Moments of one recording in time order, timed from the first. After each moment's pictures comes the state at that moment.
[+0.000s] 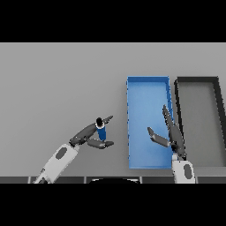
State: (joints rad) left arm -0.23 0.27 -0.57 -1.36 0.08 -0.21 -0.08; right arm 0.13 -0.13 0.08 -1.73 0.10 0.09 -0.10
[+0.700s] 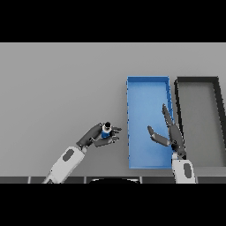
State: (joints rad) left arm -0.20 0.16 -0.57 -1.36 0.10 -0.12 -0.19; right arm 0.12 -0.14 0.08 -1.71 0.11 0.09 -0.11
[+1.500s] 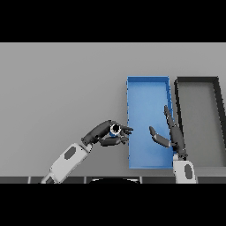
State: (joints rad) left arm -0.29 0.16 -0.61 -1.58 0.15 -0.15 -0.05; right arm 0.14 -0.15 0.07 -1.71 0.13 0.08 -0.14
